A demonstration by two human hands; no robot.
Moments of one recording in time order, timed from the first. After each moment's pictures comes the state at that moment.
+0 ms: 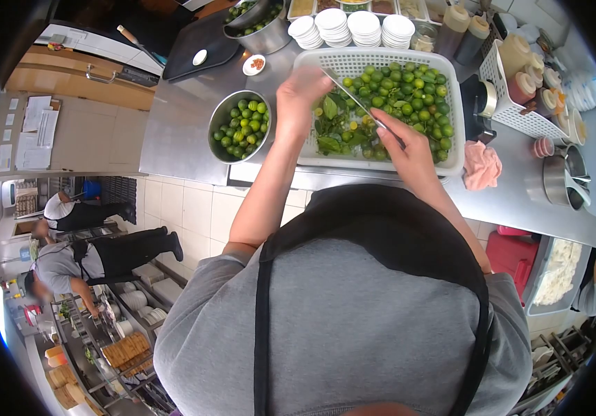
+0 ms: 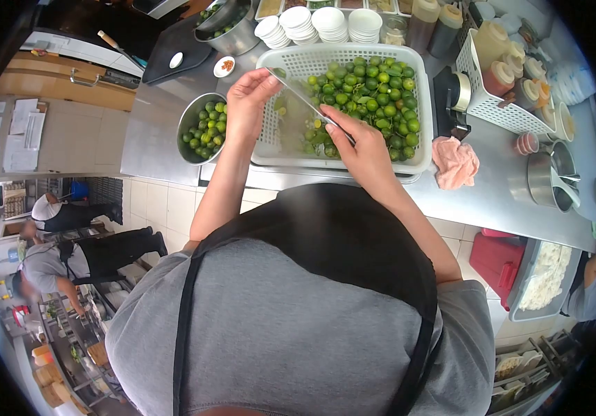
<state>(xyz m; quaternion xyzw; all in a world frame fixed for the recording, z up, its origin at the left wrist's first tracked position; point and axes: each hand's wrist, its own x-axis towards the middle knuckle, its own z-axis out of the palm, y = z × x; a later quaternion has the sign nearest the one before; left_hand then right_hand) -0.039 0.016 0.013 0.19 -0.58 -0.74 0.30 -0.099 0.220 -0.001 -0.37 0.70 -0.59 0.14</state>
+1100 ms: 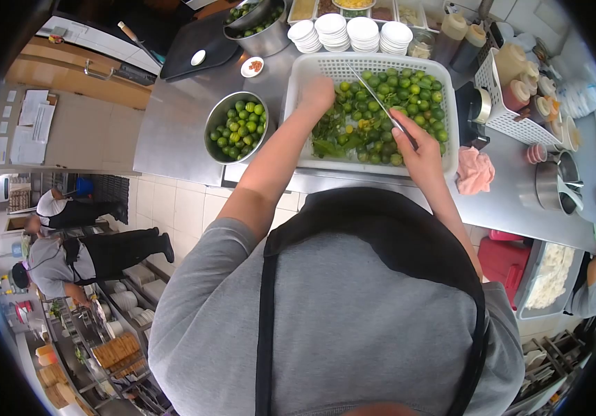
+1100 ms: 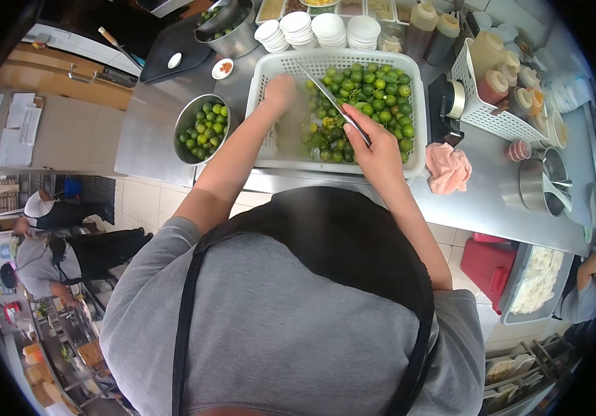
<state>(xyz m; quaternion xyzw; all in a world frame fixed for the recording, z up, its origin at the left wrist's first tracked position) -0.120 -0.046 -0.097 0.22 -0.97 0.00 -0.04 -0.114 0.237 -0.001 -0.31 0.75 -0.56 0.15</state>
